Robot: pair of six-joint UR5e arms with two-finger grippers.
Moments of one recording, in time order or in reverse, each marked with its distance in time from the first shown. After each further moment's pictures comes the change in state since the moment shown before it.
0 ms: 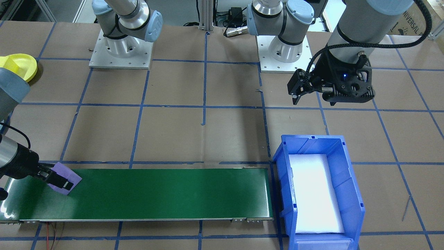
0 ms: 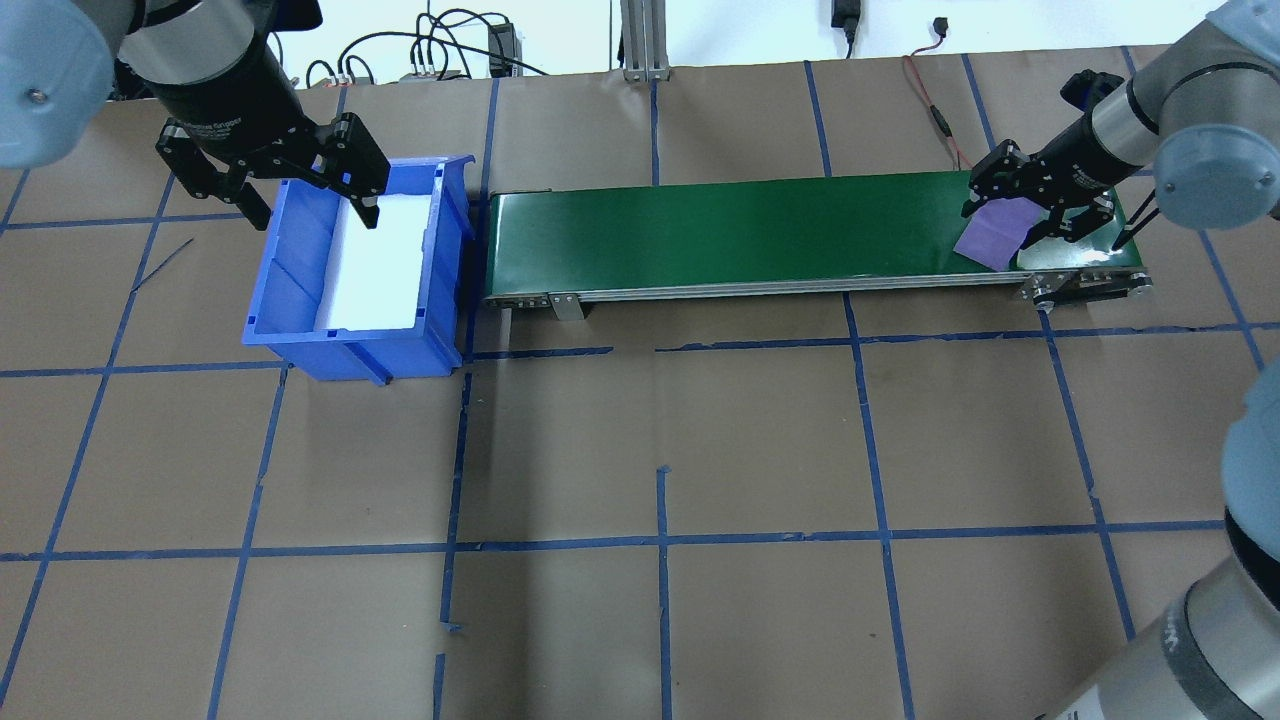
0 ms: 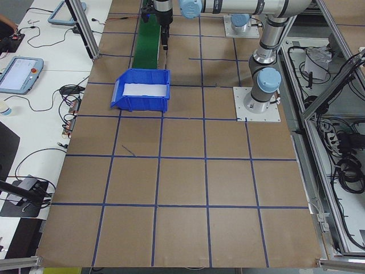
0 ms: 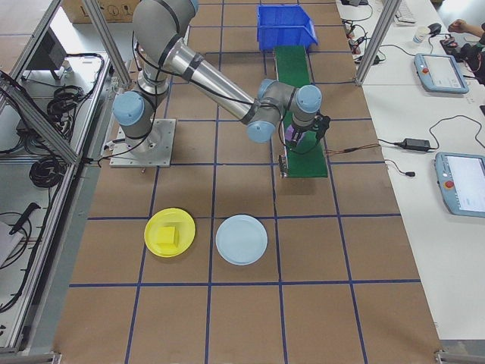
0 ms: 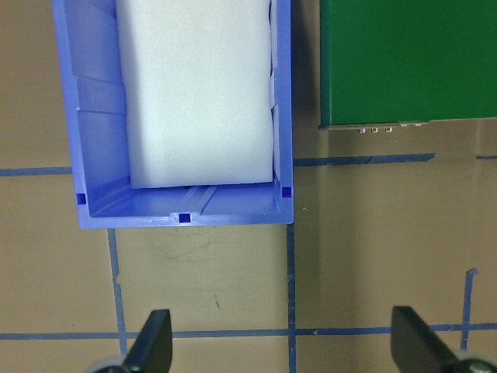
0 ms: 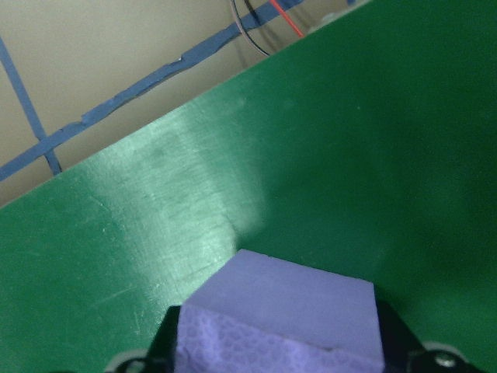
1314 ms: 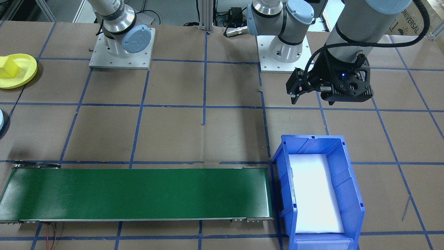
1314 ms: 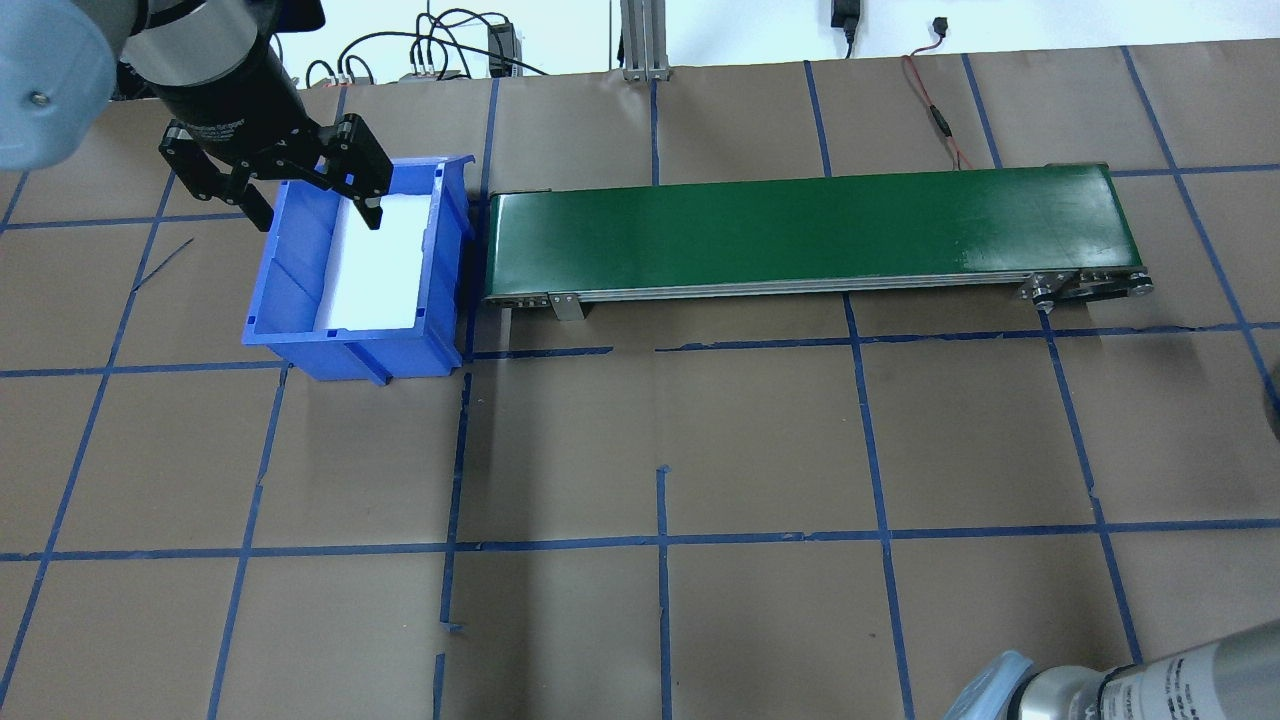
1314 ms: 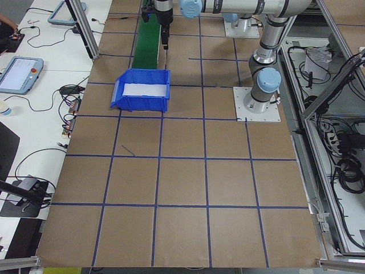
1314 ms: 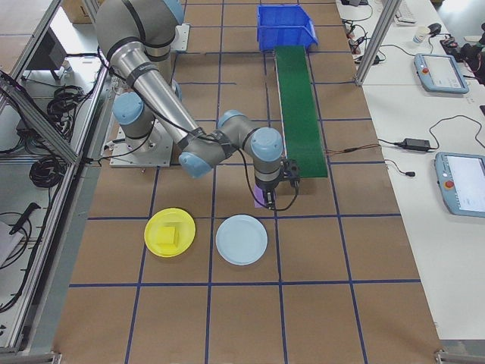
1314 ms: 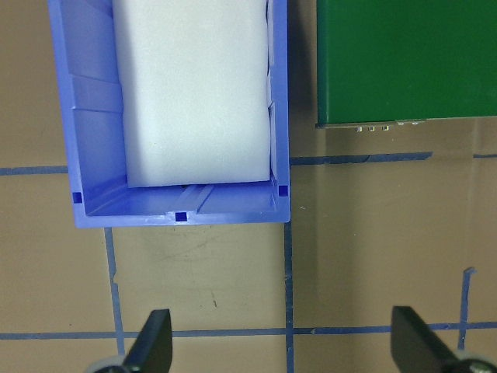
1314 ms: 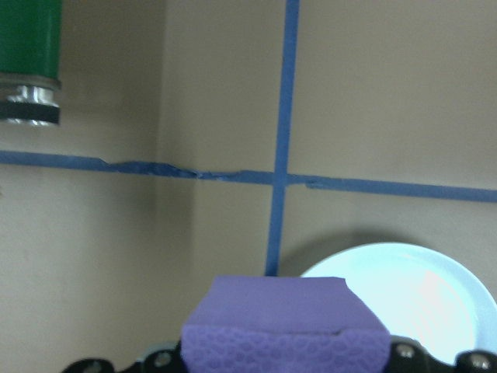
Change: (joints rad) left arm -0.004 0.002 -0.003 0.000 -0.004 -0.006; right arm -0.511 -0.150 0.099 -0.027 -0.223 -0.997
